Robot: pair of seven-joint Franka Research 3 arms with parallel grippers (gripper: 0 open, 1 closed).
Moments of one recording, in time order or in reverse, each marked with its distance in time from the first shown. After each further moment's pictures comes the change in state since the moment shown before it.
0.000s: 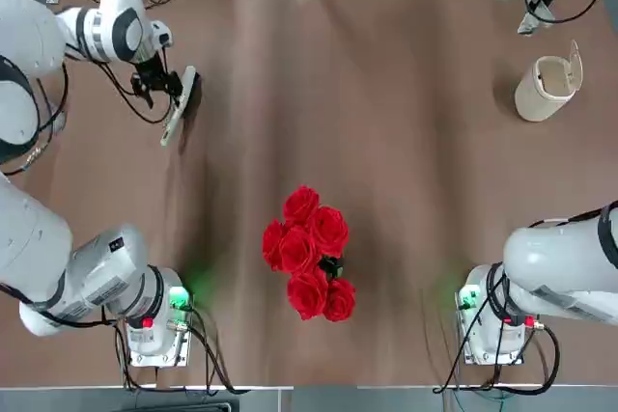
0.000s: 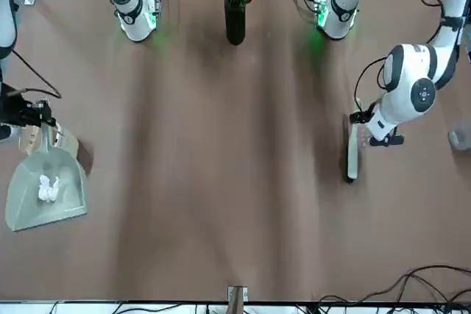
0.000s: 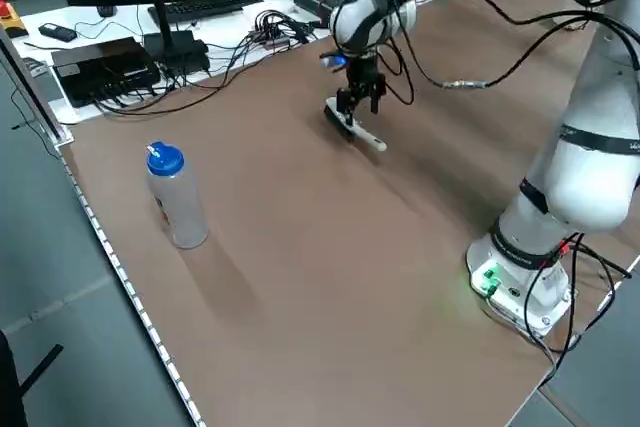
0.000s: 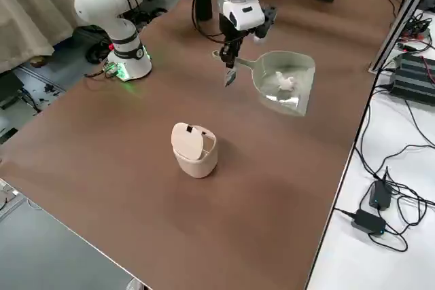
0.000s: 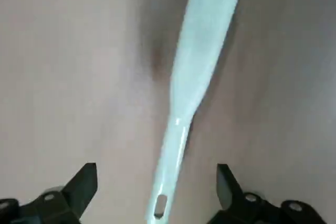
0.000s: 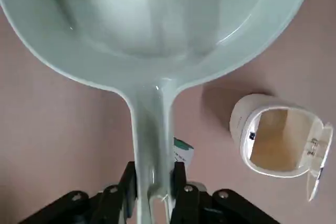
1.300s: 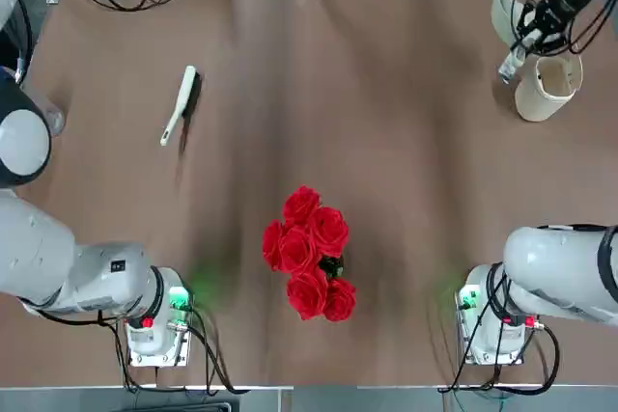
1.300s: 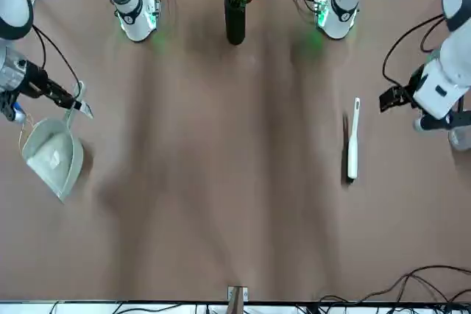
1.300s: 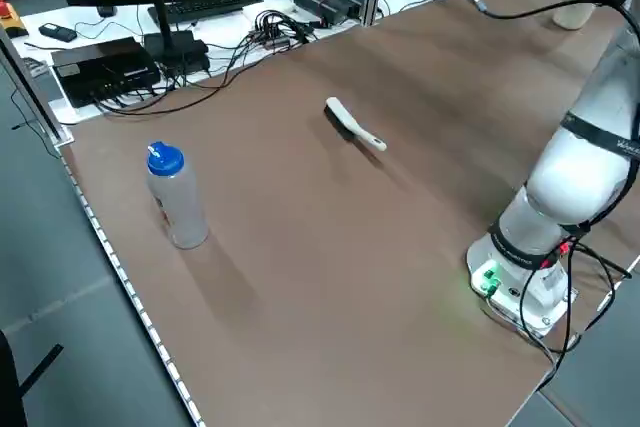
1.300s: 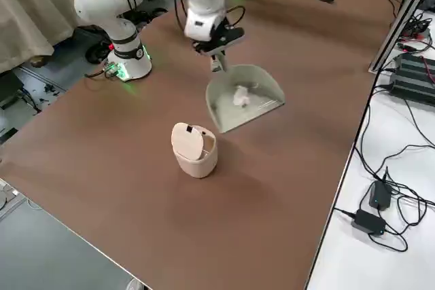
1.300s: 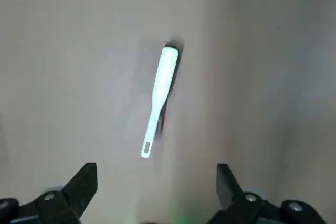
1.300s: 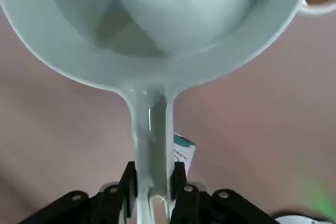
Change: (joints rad) left arm -0.439 -0.089 0.323 0.649 -0.091 -0.592 0.013; right arm -0.005 -0.233 -0.087 -0.410 0.263 0.100 0.549
